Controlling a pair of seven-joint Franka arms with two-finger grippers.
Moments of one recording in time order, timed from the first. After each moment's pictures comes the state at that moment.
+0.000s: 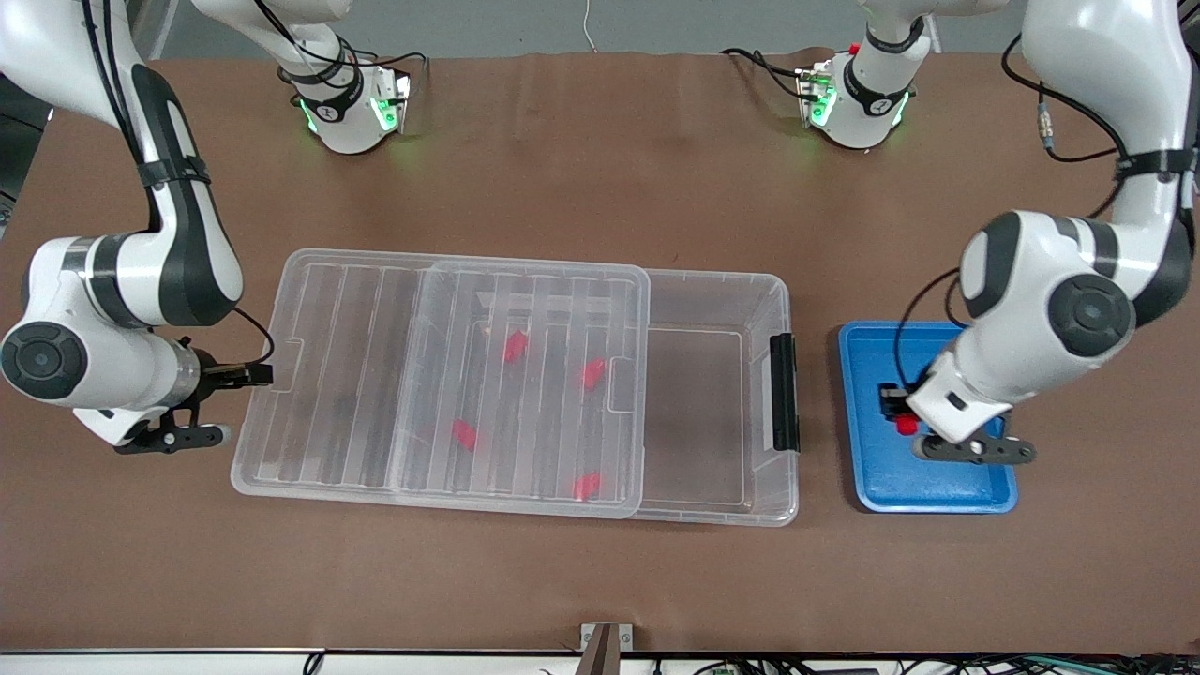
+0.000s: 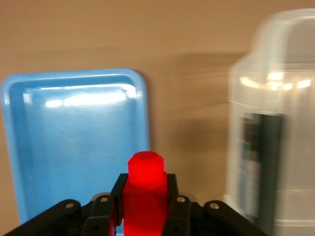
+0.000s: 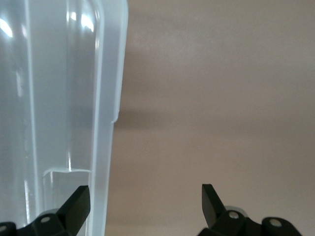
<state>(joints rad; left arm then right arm) -0.13 0.41 -0.16 -1.58 0.07 2.02 -0.25 -0.03 0.44 0.06 -1.55 -0.17 1.80 -0.01</state>
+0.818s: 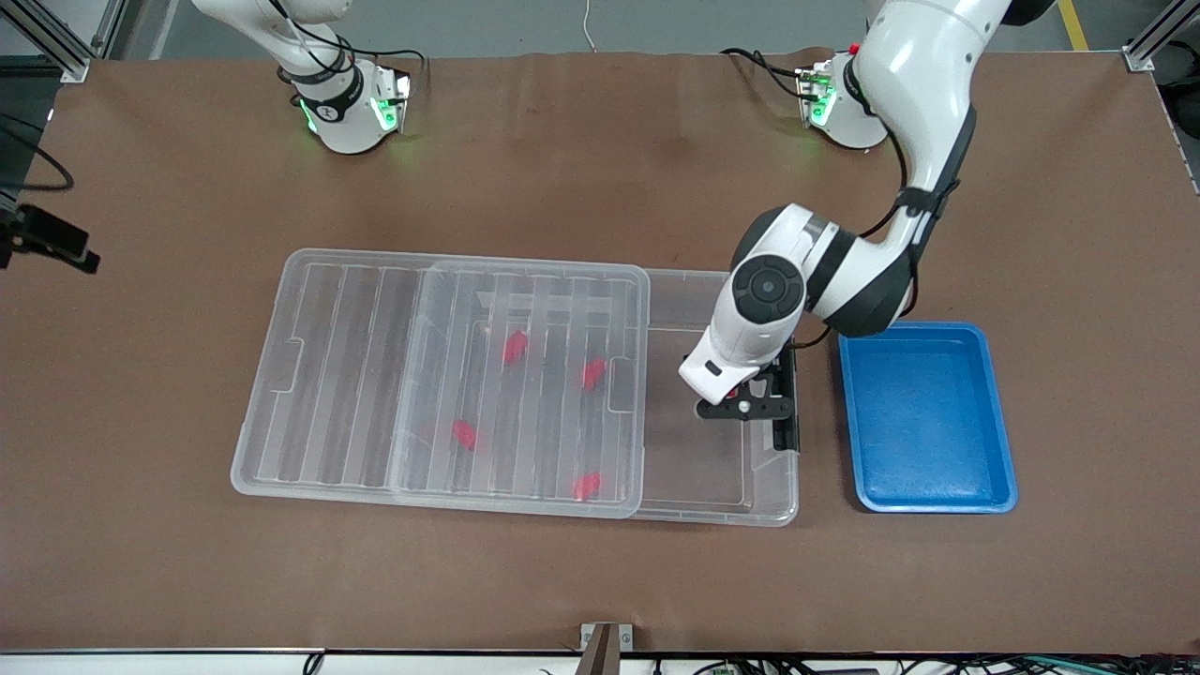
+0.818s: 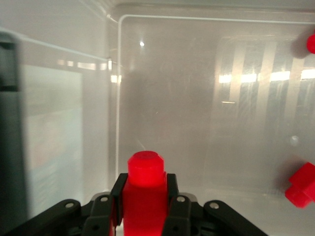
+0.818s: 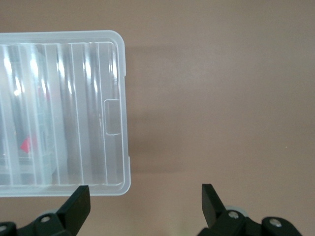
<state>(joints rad) -0.41 0.65 -0.18 -1.52 0.14 2.14 -0.61 -0.04 0.05 -0.06 -1.39 0.01 1.43 -0.01</state>
